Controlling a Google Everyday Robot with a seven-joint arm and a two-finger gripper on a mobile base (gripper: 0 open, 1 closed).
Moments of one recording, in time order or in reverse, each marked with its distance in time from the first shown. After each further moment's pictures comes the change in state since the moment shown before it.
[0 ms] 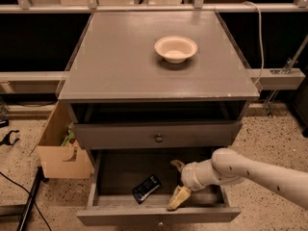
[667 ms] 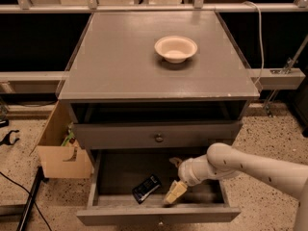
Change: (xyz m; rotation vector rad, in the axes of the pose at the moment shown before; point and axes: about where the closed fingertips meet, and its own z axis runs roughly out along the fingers) arm -0.003 -0.015 0.009 -0.010 0.021 0.085
